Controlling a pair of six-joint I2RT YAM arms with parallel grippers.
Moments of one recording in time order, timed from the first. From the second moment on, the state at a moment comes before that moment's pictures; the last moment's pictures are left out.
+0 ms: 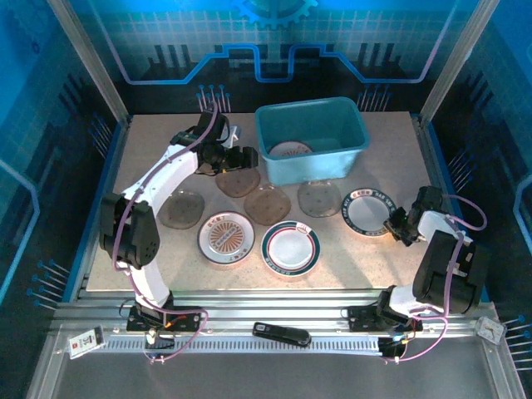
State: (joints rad) left arm -0.28 1.79 1.54 -0.73 0.35 -0.39; right arm -0.41 1.41 0.66 -0.48 -0.26 0.55
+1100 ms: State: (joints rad) left arm -0.28 1.76 1.54 -0.73 0.35 -0.40; right arm -0.42 1.04 0.73 -0.65 -0.29 0.53
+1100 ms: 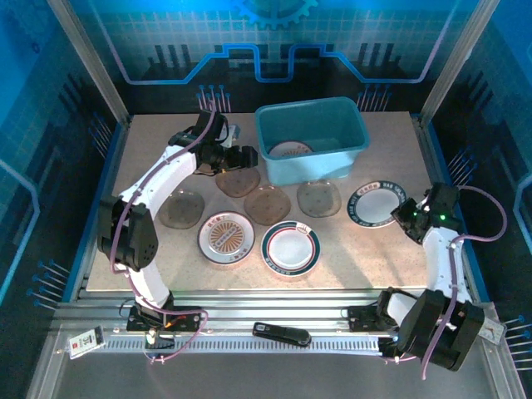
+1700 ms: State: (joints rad) left arm -0.28 1.70 1.54 -0.73 0.35 -0.43; right arm -0.42 0.90 1.04 -0.86 -0.34 0.46
